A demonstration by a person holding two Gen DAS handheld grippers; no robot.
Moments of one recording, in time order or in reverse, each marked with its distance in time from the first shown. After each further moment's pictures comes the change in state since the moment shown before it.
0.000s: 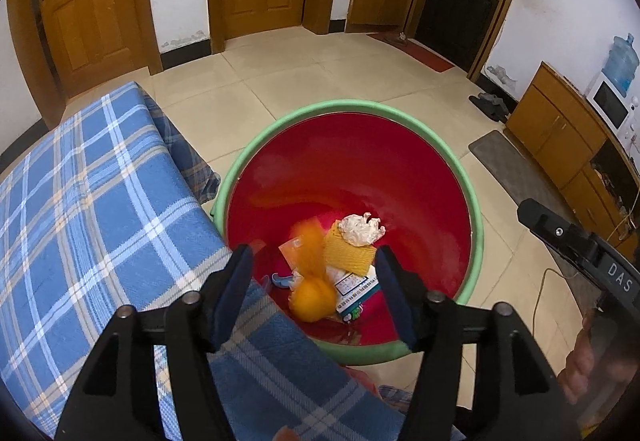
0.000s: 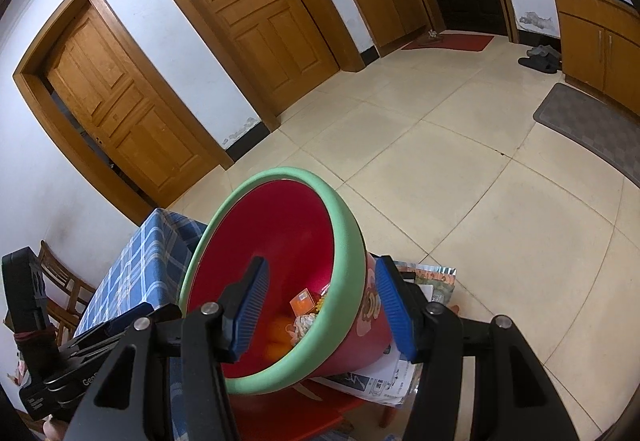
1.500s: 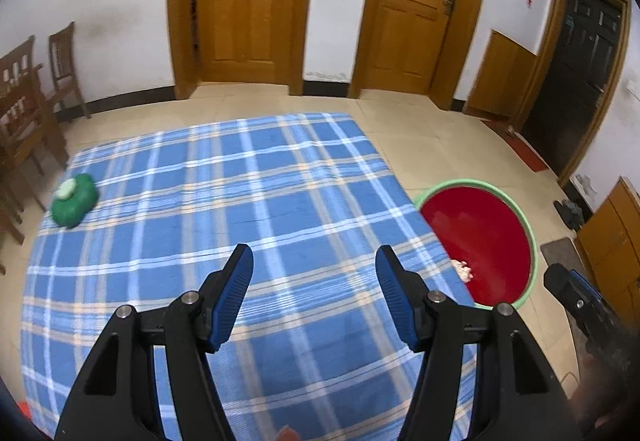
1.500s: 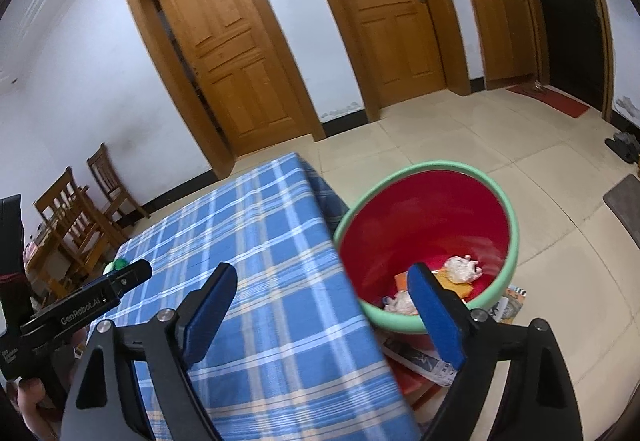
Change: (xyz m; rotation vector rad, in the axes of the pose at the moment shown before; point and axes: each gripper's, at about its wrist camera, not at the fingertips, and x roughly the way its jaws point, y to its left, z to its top) left arm -0.166 0.109 -0.077 -0.357 -0.217 0.330; right arm -0.063 0.162 -0.063 -0.362 0.029 0.215
